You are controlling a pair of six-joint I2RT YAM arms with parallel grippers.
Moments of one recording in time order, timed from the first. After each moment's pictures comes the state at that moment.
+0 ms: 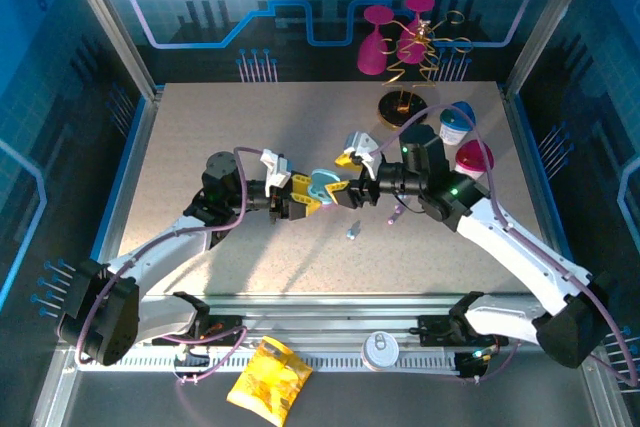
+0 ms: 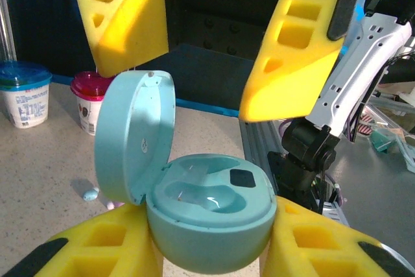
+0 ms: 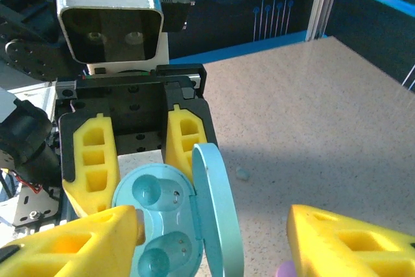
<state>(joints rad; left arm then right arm) -0.40 1.21 0.63 0.52 1.09 -0.12 0.61 1.16 1.06 -0.29 -0.59 -0.19</state>
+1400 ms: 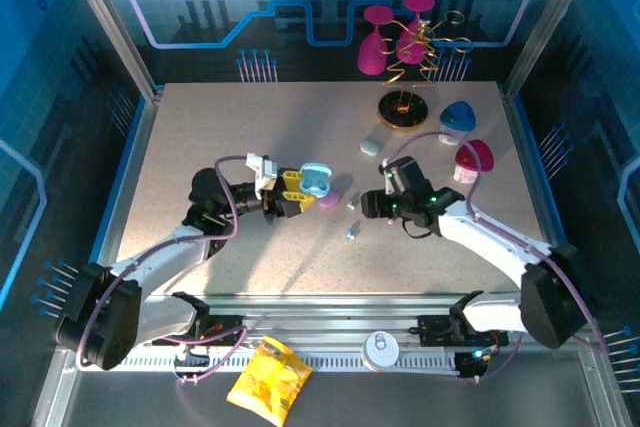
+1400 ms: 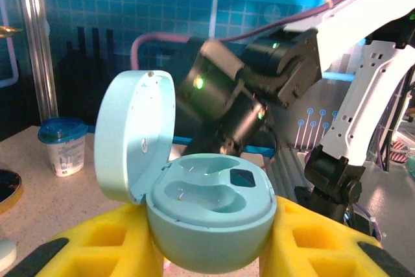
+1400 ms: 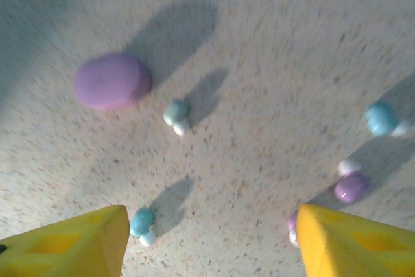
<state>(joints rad) -0.37 1.18 0.51 0.88 1.01 -0.25 0.58 1.33 0.81 -0.44 0.03 0.40</state>
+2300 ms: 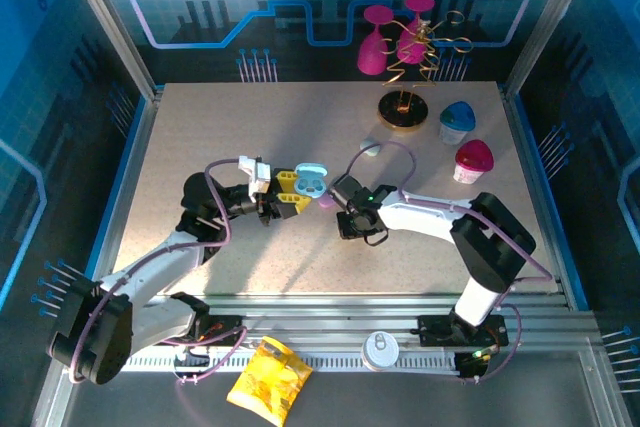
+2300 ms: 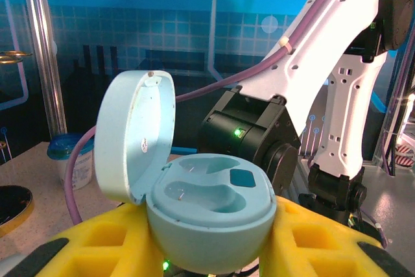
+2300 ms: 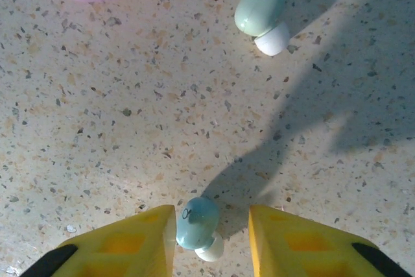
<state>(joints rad) -0.37 1.11 0.50 0.86 1.00 -0.25 0.80 1.70 1.00 -0.57 0.12 0.60</state>
